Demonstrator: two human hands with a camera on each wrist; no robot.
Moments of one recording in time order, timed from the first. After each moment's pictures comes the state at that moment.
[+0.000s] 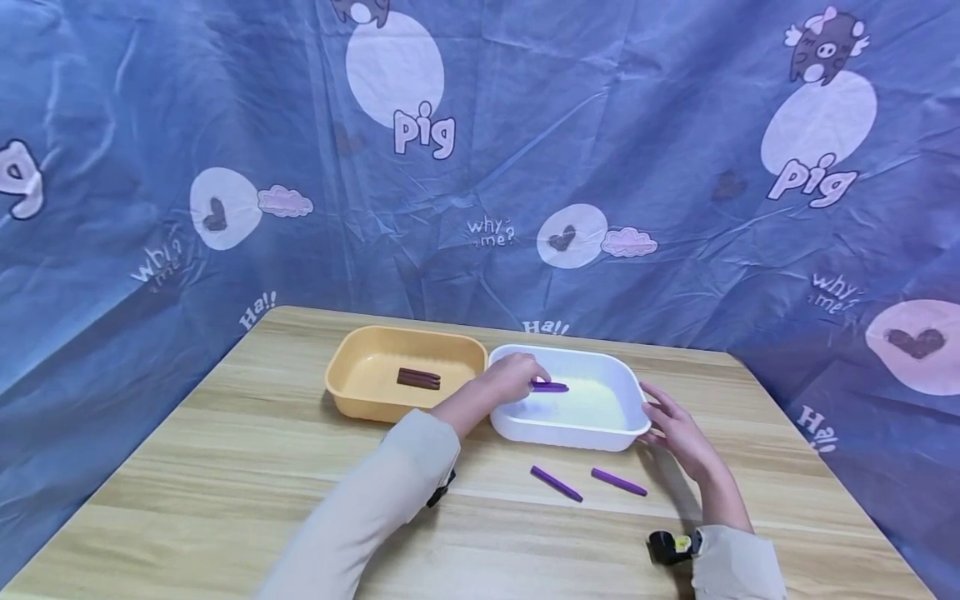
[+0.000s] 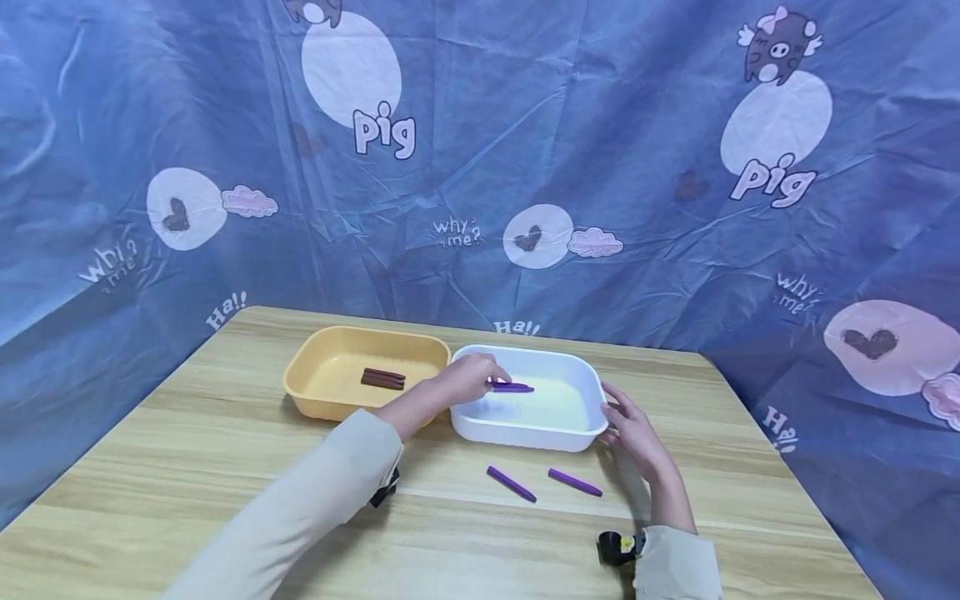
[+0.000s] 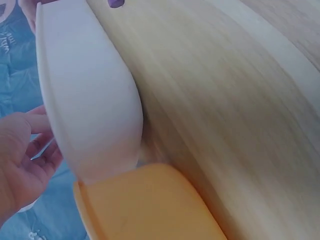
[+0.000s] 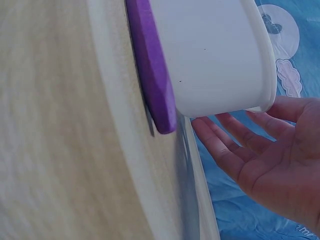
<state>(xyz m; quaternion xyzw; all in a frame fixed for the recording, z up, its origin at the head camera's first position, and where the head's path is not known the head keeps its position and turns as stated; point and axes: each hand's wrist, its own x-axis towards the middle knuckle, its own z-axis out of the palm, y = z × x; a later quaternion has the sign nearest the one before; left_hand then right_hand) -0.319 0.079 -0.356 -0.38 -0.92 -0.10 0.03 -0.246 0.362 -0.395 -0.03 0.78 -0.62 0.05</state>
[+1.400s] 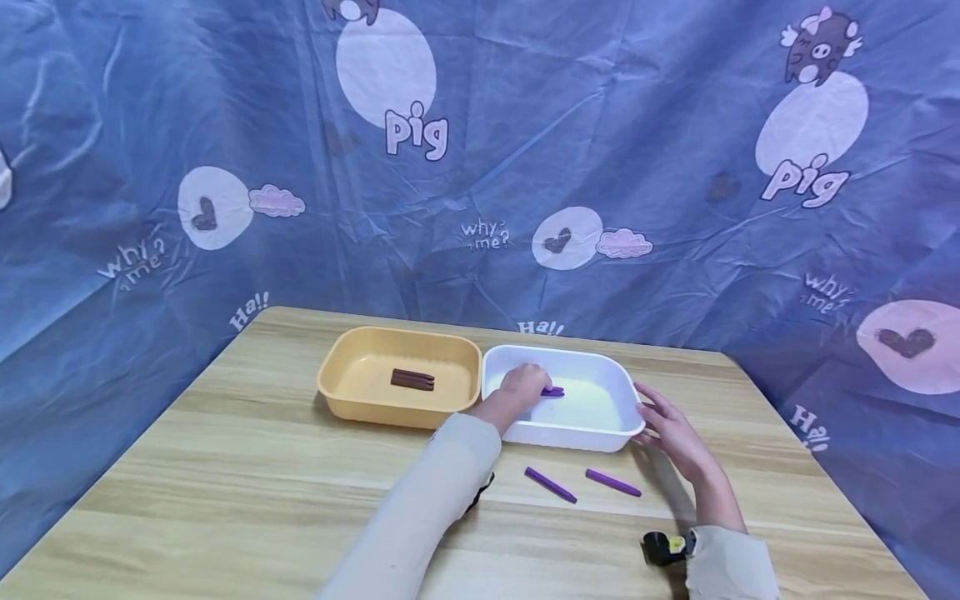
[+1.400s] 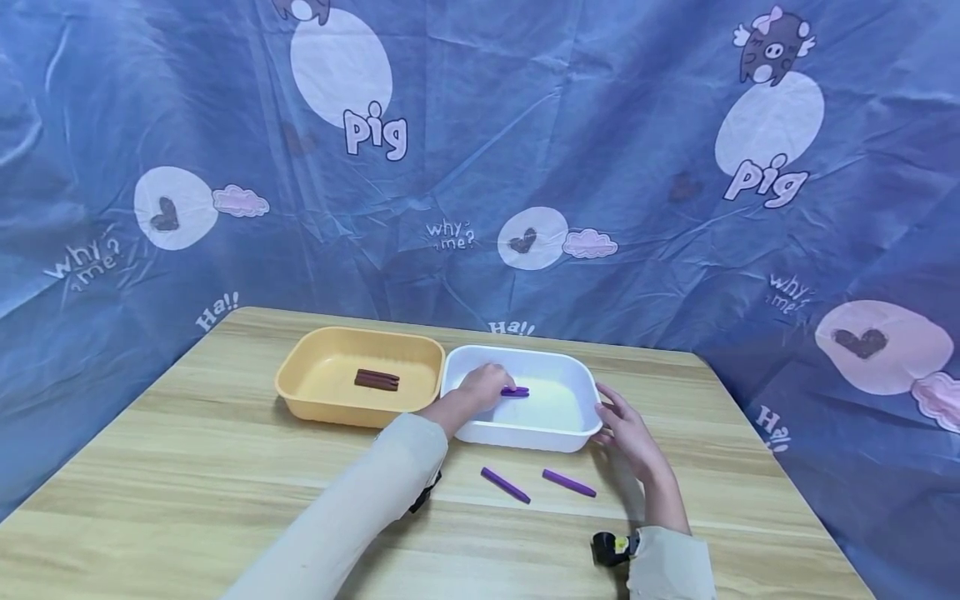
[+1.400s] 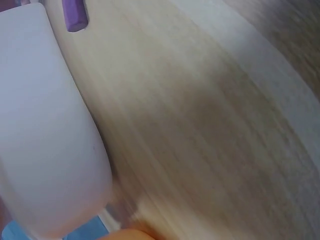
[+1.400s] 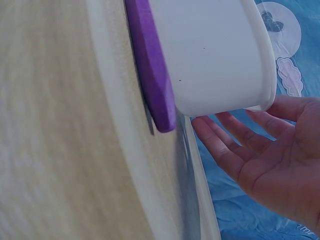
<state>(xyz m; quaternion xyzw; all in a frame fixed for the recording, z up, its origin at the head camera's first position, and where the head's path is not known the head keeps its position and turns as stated) -0.341 0.123 -0.394 -0.26 -0.96 -0.11 0.01 -0.247 0.358 -0.392 -0.02 0.78 -0.62 0.05</state>
